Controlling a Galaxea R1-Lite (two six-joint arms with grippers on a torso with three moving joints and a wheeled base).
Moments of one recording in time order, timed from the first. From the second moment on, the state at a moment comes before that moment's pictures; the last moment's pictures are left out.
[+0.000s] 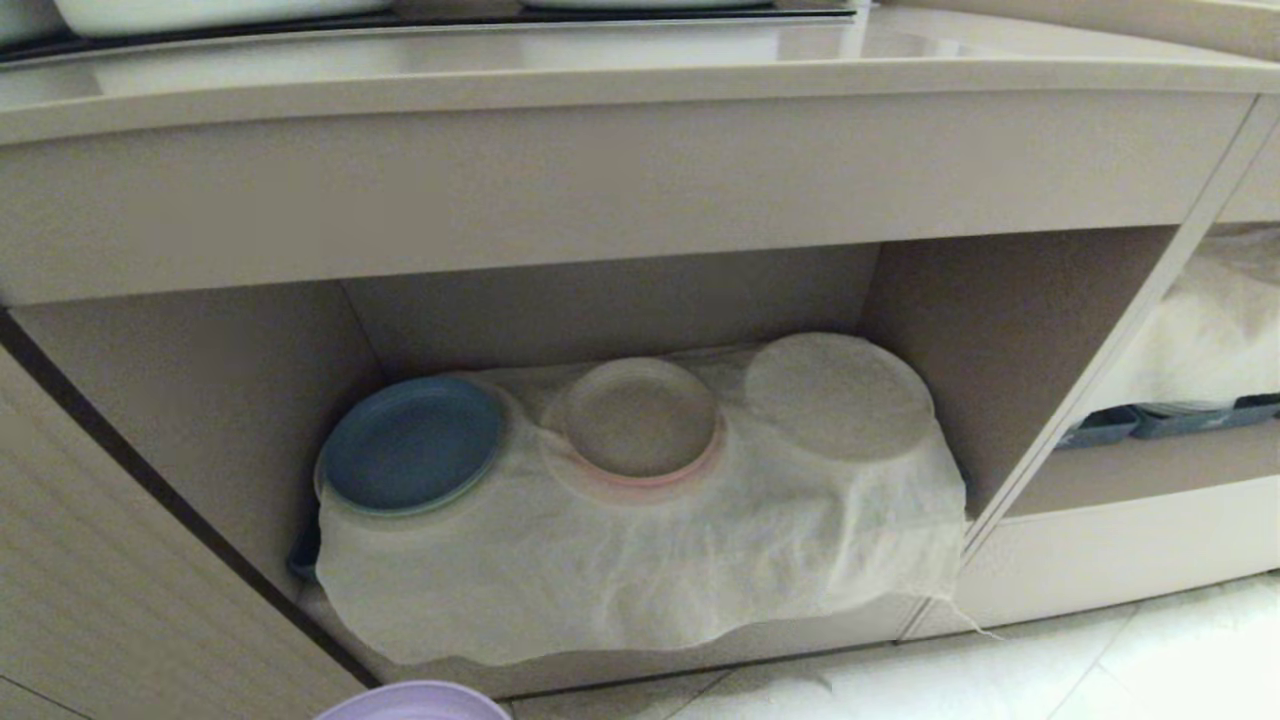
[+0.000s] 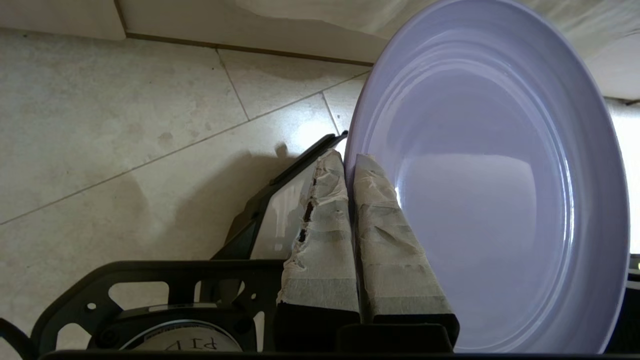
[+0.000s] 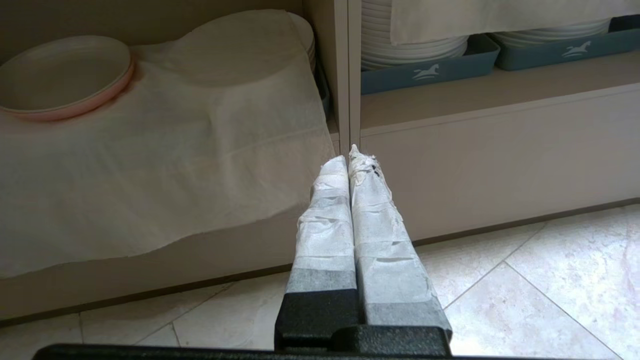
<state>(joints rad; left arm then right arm) -0.26 0.53 -0.17 0.30 -0.09 -0.52 0.00 0.00 0.00 -0.01 -0.05 0.08</state>
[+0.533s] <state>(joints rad) -0.26 0.53 -0.17 0.29 -0.09 -0.52 0.00 0.00 0.00 -0.01 -0.05 0.08</state>
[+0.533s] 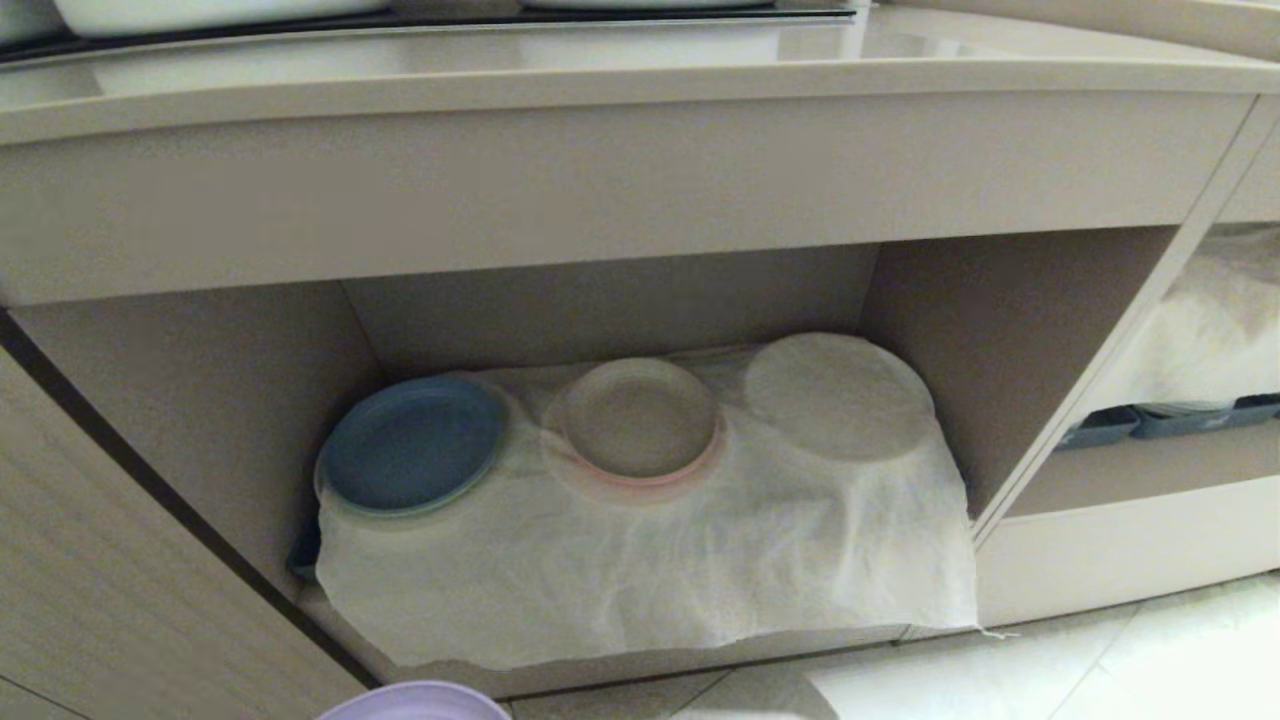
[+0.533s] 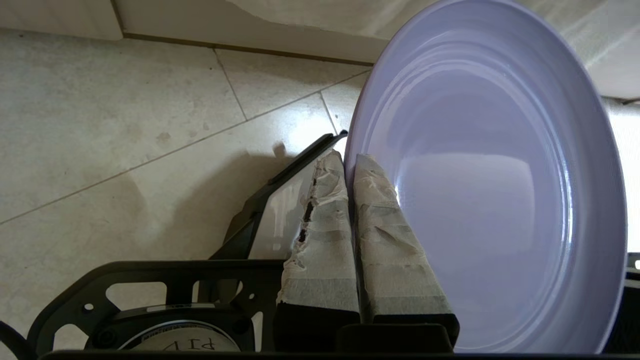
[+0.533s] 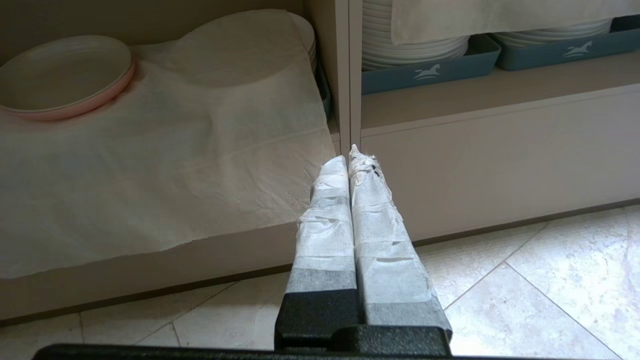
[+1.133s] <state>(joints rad) -0.26 0.53 -0.17 0.29 -0.09 -0.52 0.00 0.00 0.00 -0.01 -0.05 0.08</state>
